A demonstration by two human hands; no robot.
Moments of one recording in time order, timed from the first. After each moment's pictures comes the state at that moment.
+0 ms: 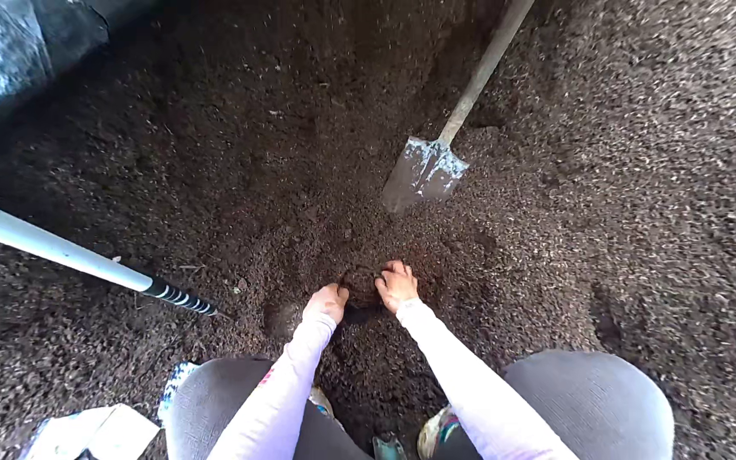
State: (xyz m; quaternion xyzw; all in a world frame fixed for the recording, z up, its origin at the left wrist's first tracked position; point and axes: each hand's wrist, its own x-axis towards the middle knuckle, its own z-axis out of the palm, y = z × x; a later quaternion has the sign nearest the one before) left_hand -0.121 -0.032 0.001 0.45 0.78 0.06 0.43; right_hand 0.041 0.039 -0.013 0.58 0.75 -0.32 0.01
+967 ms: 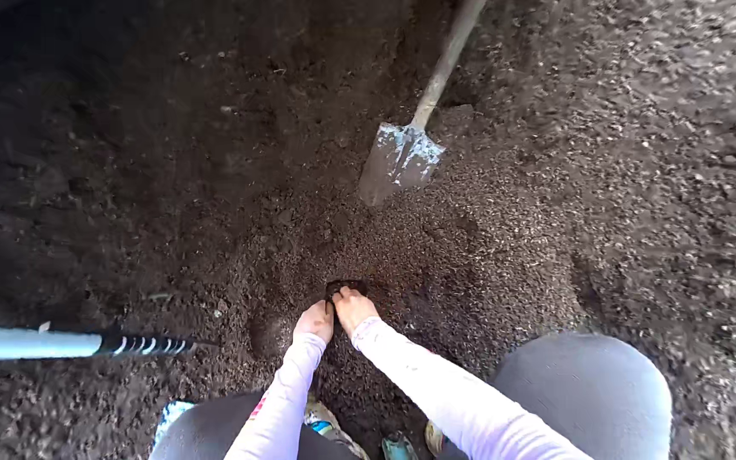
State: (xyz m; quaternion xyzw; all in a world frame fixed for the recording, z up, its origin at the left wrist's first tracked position) left_hand -0.112 -0.027 -0.032 0.48 0.77 -0.02 0.42; right_hand -0.011 0.004 -0.024 0.50 0.80 -0.30 0.17
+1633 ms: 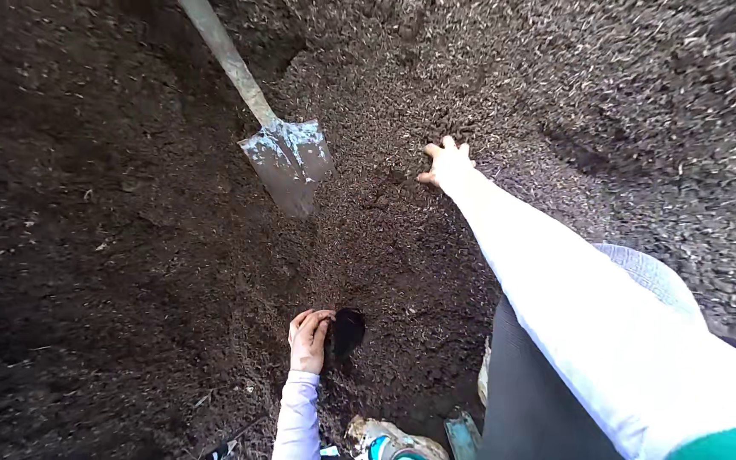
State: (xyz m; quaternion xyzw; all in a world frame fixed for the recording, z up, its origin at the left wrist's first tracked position) left_hand -0.099 0.025 -0.077 0.70 0.63 0.16 0.31; right_hand 0.320 0.222 -0.084 0.81 0.51 -0.28 -0.12
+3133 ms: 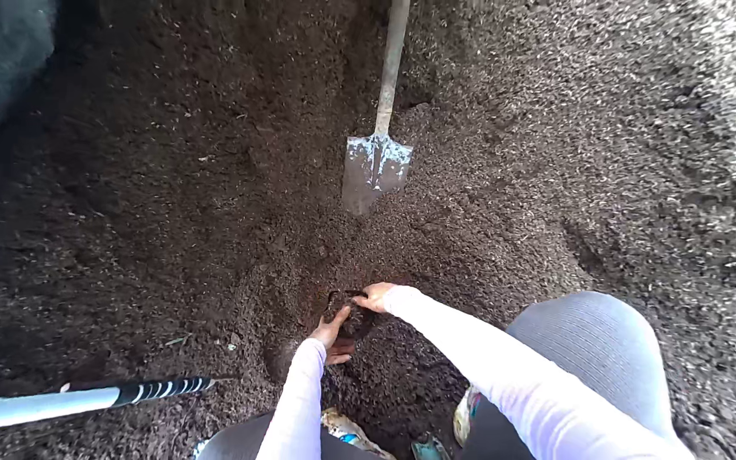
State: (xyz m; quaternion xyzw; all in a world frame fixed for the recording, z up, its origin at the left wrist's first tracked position) left_hand -0.113 -0.018 -0.049 0.21 0.75 0.14 0.61; right_hand 0.046 0.071 -0.032 0.51 0.72 -0.41 0.22
